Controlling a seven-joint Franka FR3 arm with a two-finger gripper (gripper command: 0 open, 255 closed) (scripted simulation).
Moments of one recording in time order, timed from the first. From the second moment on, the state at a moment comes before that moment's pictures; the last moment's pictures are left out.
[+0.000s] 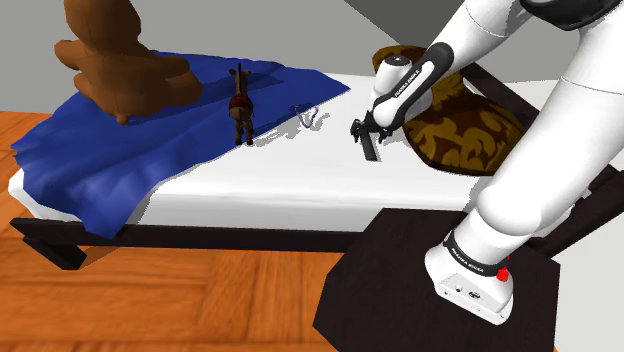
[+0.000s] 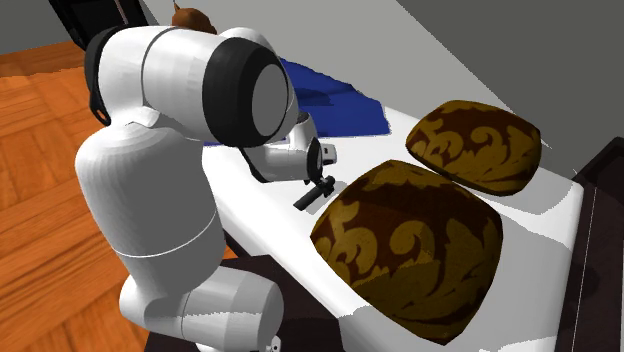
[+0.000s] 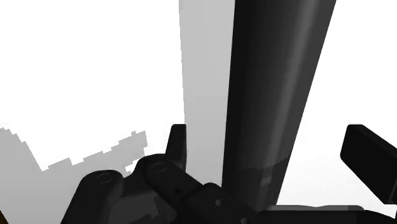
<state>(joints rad) -0.31 0.14 -0.19 -2.54 -0.32 2.87 0.66</state>
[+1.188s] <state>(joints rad) -0.31 0.07 -0.19 -2.54 -0.29 2.80 0.63</state>
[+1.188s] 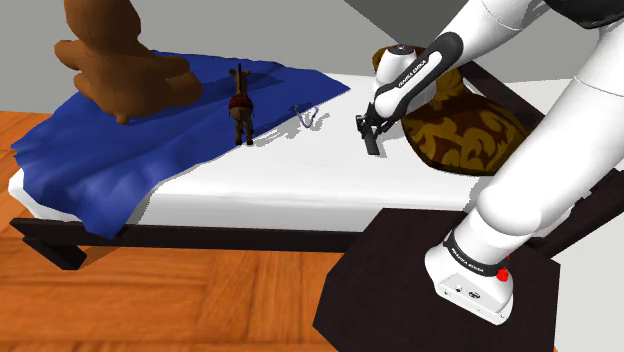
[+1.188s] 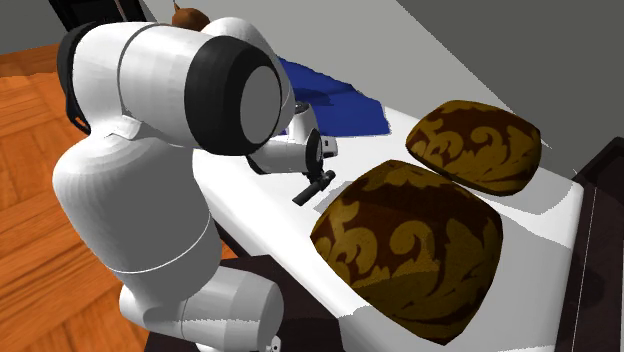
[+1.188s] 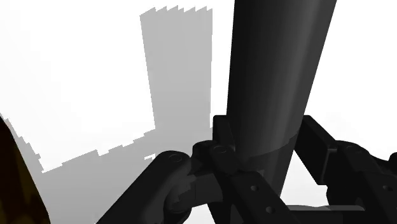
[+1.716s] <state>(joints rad) -0.31 -0.03 -0.18 -2.53 -0.27 2.68 0.60</state>
